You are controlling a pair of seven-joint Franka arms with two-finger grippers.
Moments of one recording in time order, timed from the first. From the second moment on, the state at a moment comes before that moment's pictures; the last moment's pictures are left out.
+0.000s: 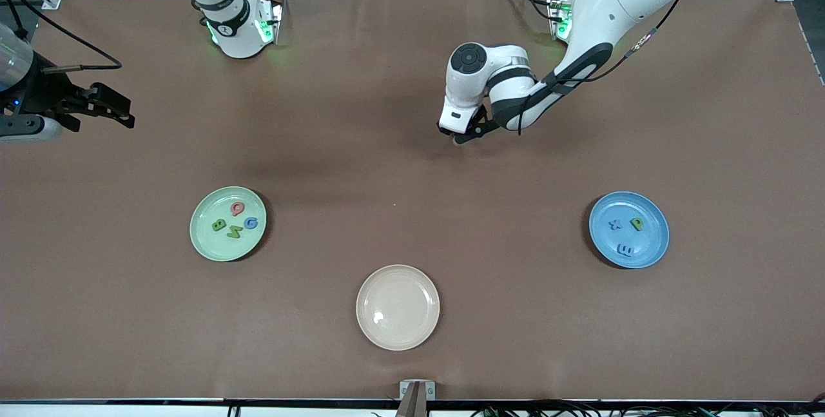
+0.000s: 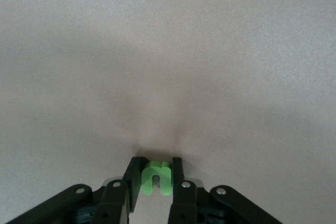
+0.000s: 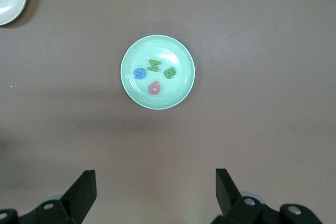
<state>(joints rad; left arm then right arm) 0.06 0.67 -0.91 -2.22 0.80 2.43 -1.83 -0.01 -0.06 0.03 -1.68 0.02 1.59 -0.03</state>
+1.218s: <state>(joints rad) 0.54 0.65 -1.33 -2.08 0.75 2.07 -1.46 0.00 -0.06 0.03 -1.68 0.02 1.62 -0.03</state>
